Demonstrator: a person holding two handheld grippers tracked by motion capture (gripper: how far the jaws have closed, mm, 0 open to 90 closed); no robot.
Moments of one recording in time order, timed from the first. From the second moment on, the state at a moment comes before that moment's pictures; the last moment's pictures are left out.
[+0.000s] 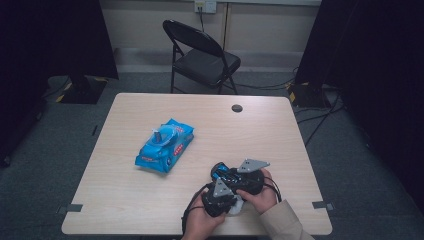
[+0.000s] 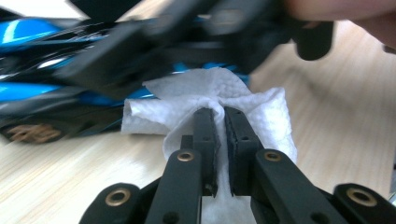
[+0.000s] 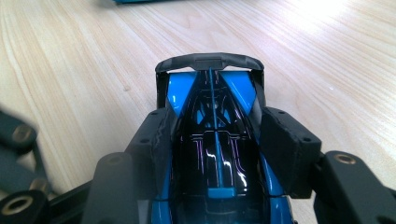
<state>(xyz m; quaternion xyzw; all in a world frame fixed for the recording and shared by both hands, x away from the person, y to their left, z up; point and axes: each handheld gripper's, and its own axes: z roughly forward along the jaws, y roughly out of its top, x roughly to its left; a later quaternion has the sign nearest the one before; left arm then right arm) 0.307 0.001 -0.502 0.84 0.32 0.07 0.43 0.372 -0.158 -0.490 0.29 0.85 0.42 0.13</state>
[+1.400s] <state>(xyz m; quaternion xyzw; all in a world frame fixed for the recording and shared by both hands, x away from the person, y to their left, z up) 0.313 0.077 -0.480 0.84 0.33 0.10 0.41 0.369 -0.160 -0.490 0.28 0.85 0.42 0.14</state>
